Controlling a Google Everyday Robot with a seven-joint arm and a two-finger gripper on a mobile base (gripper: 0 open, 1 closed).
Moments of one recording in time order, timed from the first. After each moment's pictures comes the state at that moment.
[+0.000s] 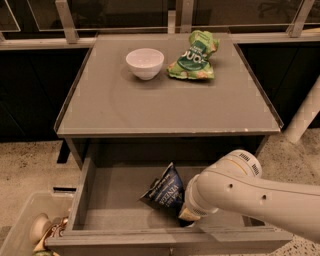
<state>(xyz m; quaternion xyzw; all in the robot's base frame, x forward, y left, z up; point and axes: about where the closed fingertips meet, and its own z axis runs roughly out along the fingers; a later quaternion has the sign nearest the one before) 0.422 -0.097 0.611 -0.58 0.80 0.01 0.16</state>
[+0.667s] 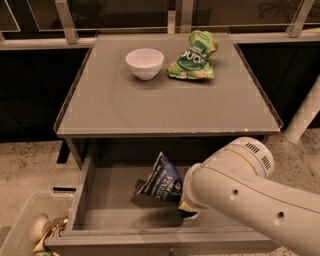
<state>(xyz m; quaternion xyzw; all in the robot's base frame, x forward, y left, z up) 0.418 -0.087 0.692 -0.60 0.78 -0.05 0.20</state>
